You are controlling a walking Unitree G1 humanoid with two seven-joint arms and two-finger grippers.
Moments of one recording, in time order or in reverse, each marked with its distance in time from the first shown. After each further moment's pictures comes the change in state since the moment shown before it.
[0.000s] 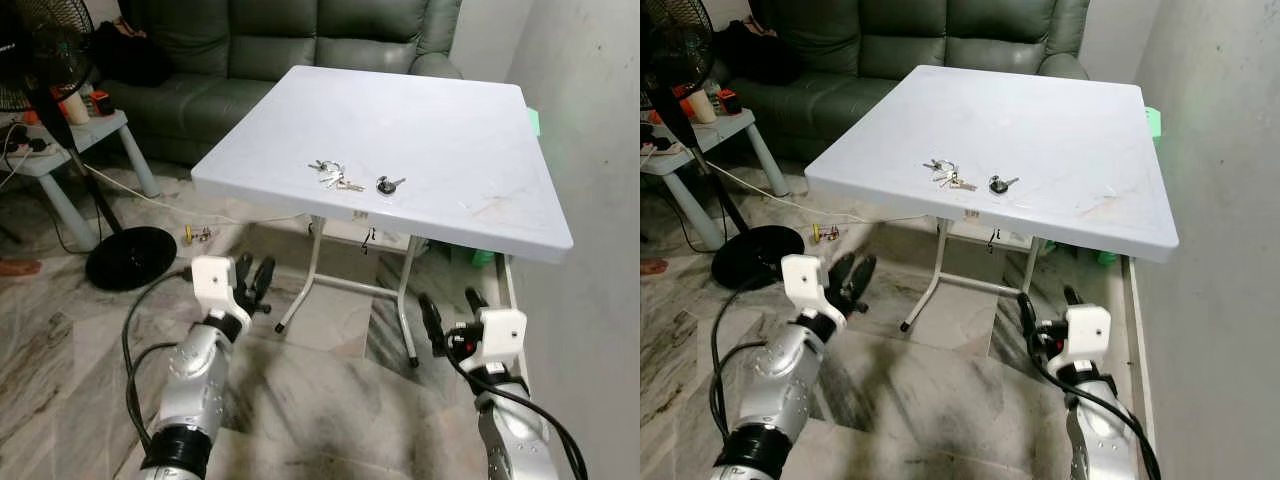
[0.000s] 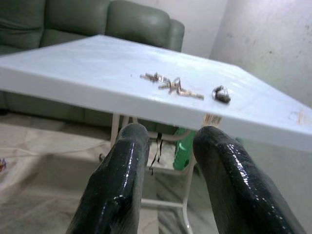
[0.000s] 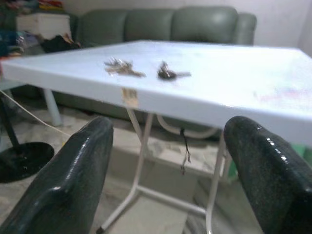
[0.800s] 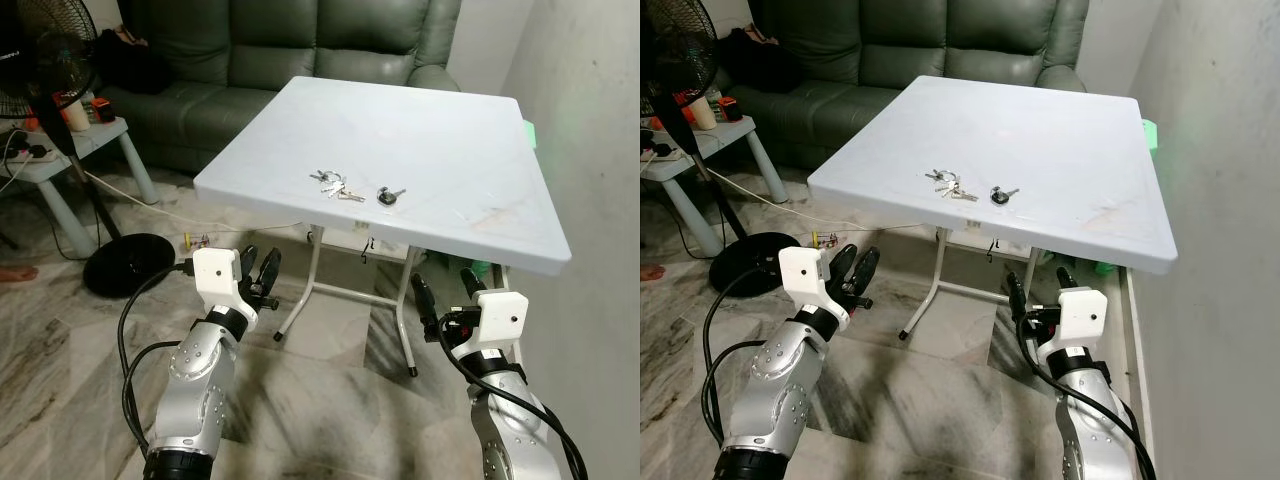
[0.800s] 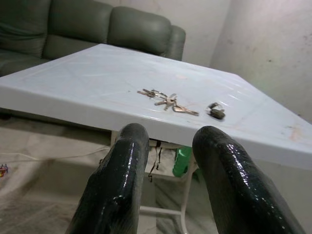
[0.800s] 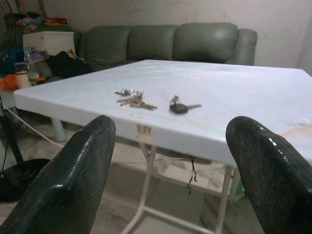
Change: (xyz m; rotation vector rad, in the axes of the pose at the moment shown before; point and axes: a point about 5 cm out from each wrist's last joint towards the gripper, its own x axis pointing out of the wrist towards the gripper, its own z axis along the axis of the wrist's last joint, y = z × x) left arm -0.010 -0.024 0.014 0.001 0.020 0.012; right arm -0.001 0.018 0.026 0.035 -0.029 -0.017
